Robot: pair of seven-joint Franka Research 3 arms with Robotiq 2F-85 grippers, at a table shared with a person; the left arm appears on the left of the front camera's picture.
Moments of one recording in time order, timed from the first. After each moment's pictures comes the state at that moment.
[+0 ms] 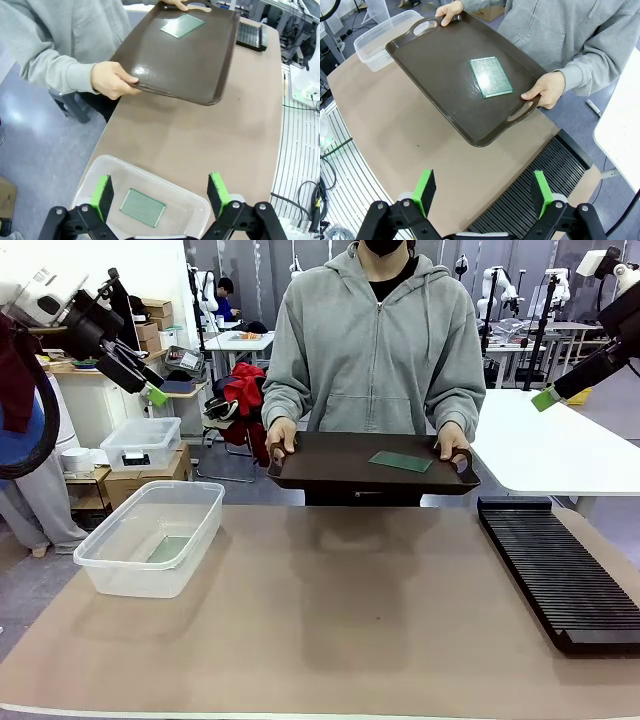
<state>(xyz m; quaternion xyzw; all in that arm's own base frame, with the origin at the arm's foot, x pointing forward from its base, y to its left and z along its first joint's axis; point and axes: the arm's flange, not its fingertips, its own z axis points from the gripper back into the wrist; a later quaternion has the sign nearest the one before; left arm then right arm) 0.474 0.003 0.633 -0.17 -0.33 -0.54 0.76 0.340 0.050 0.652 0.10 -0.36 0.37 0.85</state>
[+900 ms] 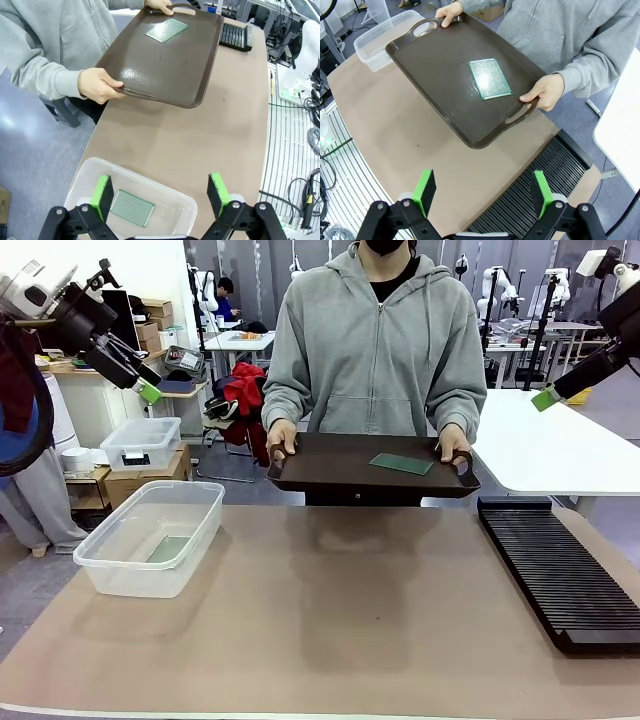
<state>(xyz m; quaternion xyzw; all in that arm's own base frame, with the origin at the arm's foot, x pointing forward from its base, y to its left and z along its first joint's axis) 0.460 0.003 0.642 -0.19 -0.32 -0.55 0.75 0.340 0.050 0.652 0.10 -0.36 0.37 0.85</state>
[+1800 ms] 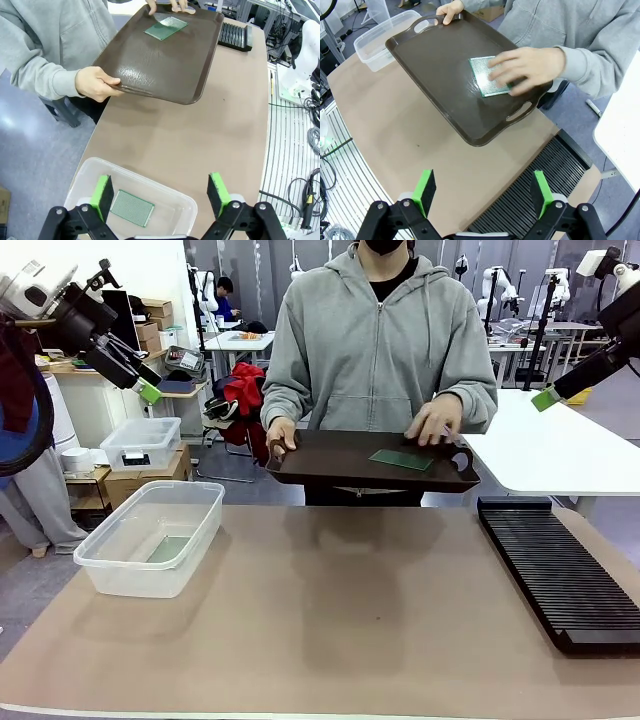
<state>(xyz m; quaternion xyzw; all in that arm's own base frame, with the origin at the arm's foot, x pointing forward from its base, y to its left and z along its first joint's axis) 0.460 0.003 0.642 -0.19 -0.32 -0.55 0.75 0.340 0.050 0.652 0.10 -0.36 0.37 0.85</state>
